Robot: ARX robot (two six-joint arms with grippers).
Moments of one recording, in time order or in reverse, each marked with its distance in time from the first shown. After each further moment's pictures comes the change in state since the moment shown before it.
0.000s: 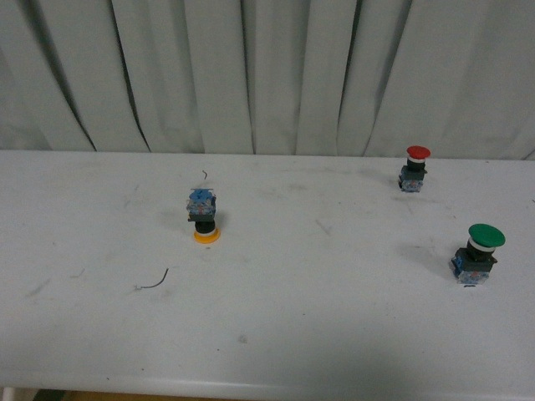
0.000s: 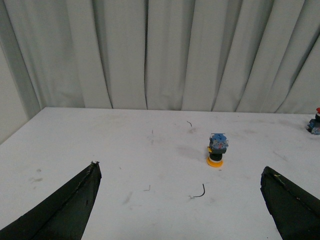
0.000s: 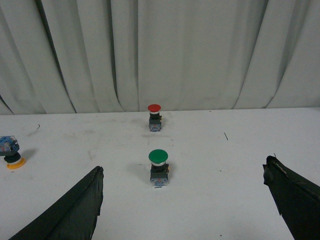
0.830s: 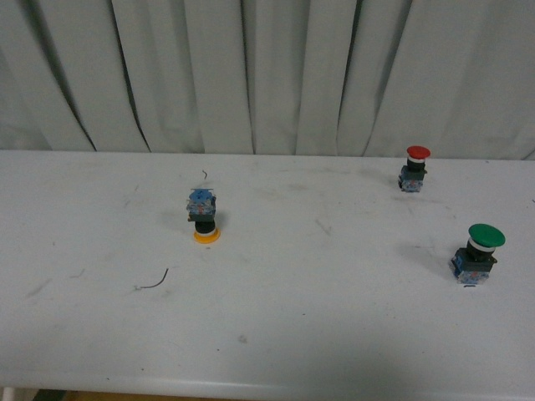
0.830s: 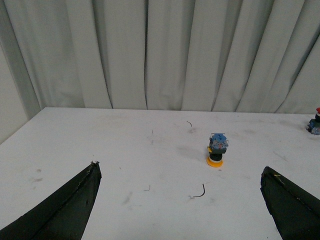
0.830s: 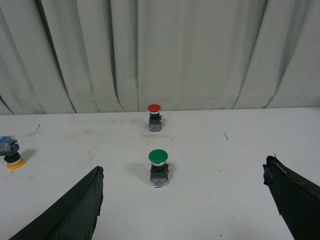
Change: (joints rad) left arm 0.000 0.000 0.000 0.000 0.000 0.000; right arm 0.000 0.000 0.000 0.000 0.000 0.000
